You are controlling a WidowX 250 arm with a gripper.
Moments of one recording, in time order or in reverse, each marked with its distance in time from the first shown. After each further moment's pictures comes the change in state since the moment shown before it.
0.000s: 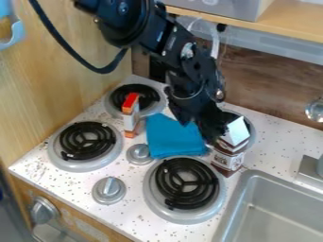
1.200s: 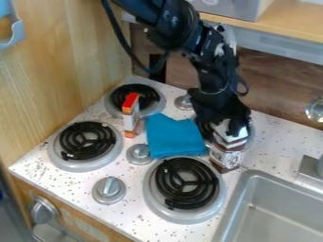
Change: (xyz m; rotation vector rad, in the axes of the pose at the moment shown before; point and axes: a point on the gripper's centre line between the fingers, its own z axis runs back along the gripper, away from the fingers) arm 0.038 -0.002 -0.050 -0.021 0.032 0.132
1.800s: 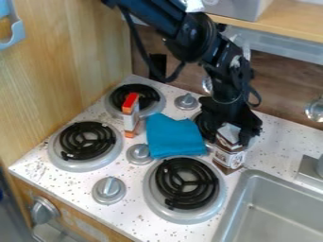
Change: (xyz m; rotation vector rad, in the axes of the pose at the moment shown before) arm -0.005 -0.018 -0.015 0.005 0.040 -0.038
